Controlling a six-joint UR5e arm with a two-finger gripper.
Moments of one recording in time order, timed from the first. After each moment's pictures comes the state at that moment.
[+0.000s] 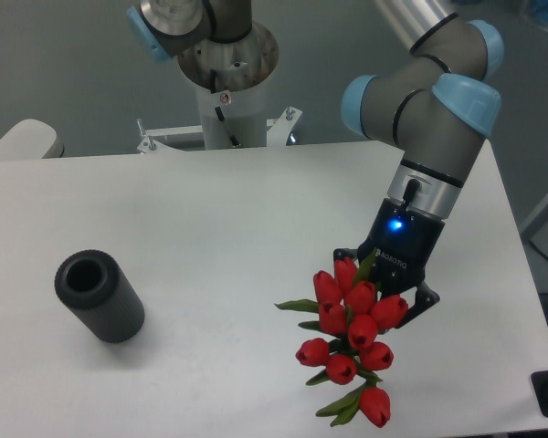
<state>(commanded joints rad) 2.67 -2.01 -1.46 -0.73 0.74 1.19</state>
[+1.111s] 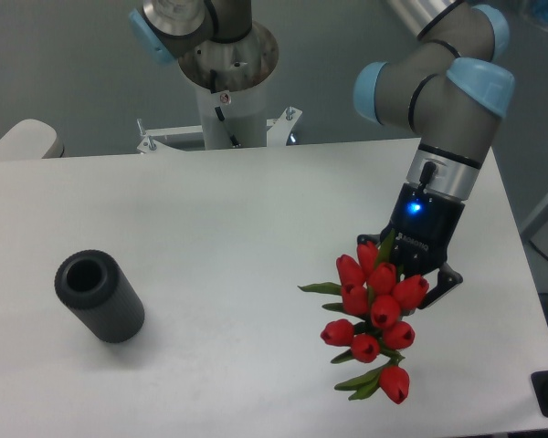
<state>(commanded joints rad) 2.73 -1.96 -1.53 -0.74 0.92 1.44</state>
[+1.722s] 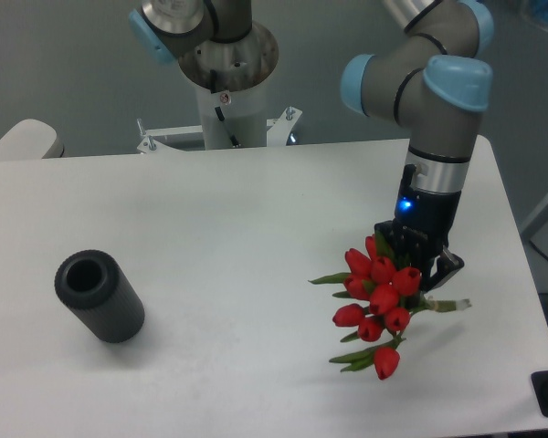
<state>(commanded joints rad) 2.72 -1.91 -1.66 -0.74 1.23 1.75</state>
